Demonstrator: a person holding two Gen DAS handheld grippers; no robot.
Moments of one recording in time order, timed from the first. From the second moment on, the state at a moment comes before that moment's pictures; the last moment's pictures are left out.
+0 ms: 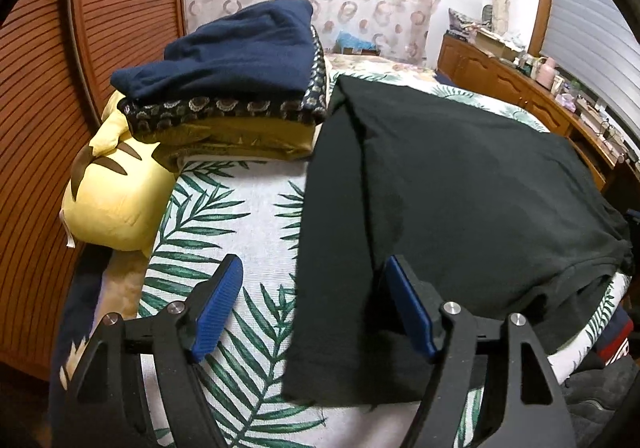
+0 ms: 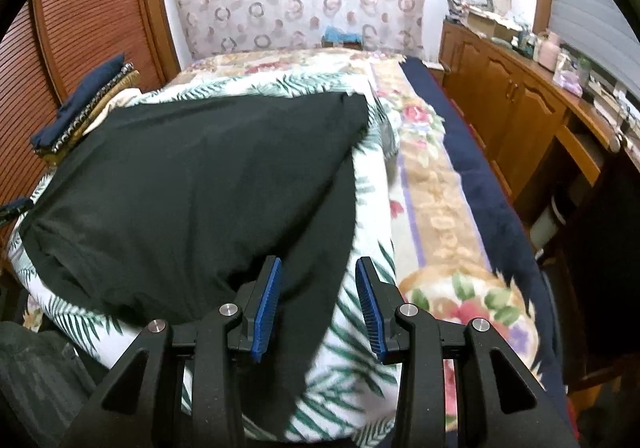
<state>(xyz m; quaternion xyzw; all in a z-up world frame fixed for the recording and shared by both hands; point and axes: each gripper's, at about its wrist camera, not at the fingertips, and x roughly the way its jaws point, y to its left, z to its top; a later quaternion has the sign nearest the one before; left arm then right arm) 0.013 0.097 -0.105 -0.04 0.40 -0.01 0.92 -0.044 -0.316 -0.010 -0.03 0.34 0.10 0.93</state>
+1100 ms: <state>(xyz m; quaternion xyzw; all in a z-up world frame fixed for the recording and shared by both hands) 0.014 0.100 -0.109 -0.07 0.41 -0.06 0.91 0.004 -0.198 -0.051 -0.12 0.34 0.22 0.91</state>
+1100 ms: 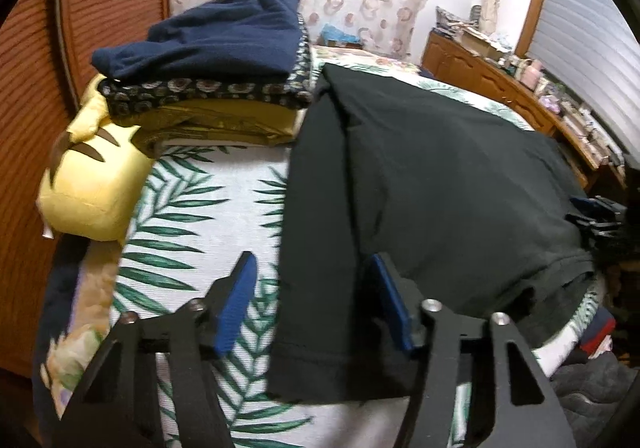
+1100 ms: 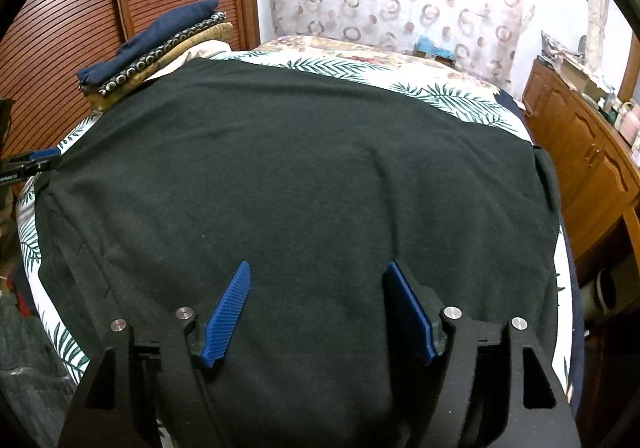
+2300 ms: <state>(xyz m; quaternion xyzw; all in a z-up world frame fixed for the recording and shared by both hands) 0.026 0.058 -0.057 -0.05 0.33 -0.14 0.93 0.003 -0.198 -0.050 -0.13 0.34 0.22 0.91</state>
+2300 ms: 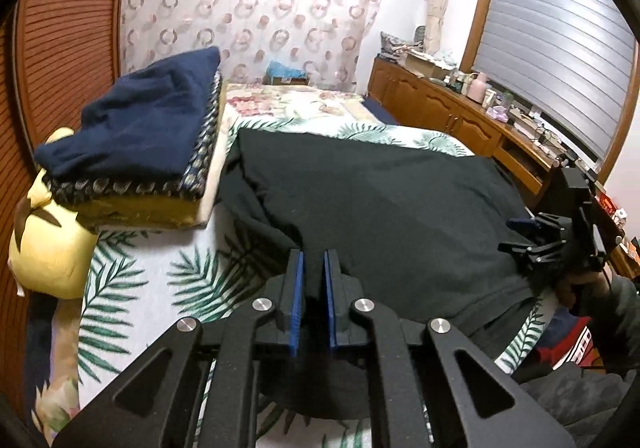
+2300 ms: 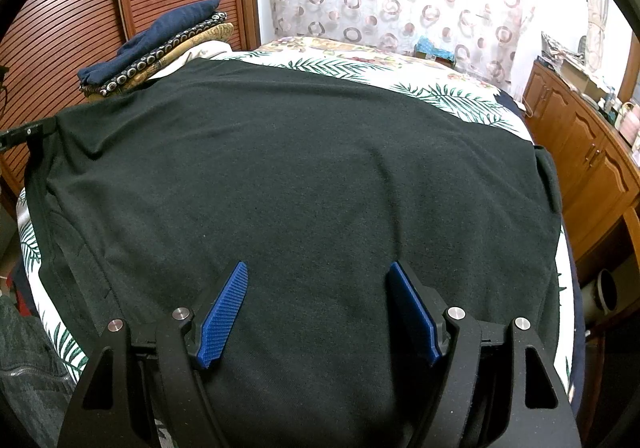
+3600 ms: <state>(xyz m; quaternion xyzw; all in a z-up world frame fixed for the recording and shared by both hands) 0.095 -0.140 0.032 0.06 0.25 -0.34 0.91 -0.075 -0.236 -0.012 -0.05 0.26 0.15 0.95</state>
